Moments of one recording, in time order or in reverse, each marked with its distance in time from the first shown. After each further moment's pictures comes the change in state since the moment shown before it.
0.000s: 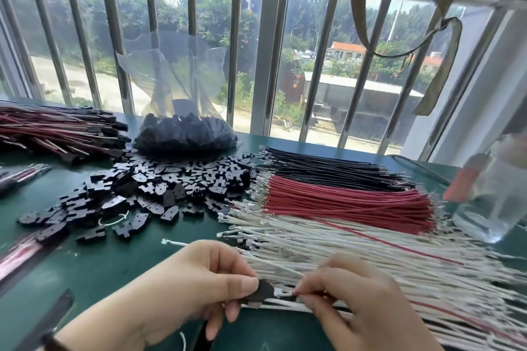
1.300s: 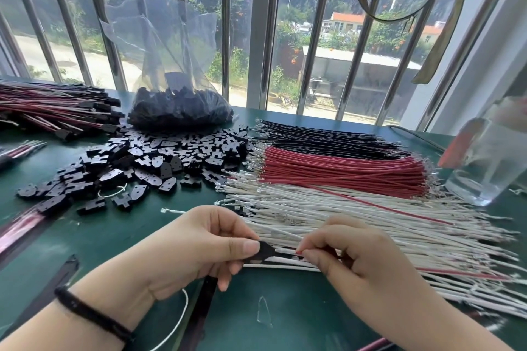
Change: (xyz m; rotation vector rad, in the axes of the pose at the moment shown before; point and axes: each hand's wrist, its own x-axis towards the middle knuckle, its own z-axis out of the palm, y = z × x) left_hand -0.001 0.001 0.011 -0.112 0.019 0.044; right_hand -0.005 0.004 -0.007 0.206 -0.153 0.152
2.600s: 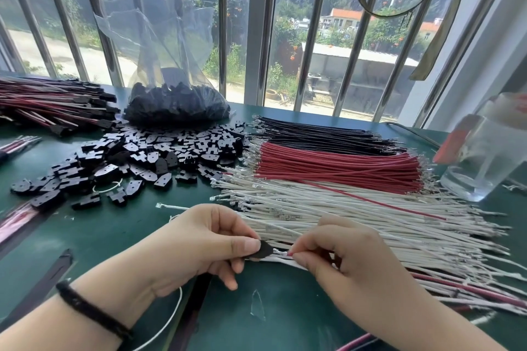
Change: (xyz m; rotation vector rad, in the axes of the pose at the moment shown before) left_hand 0.001 -0.002 0.009 0.036 0.063 -0.037; right_hand -0.002 0.002 0.004 -0.075 0.000 0.000
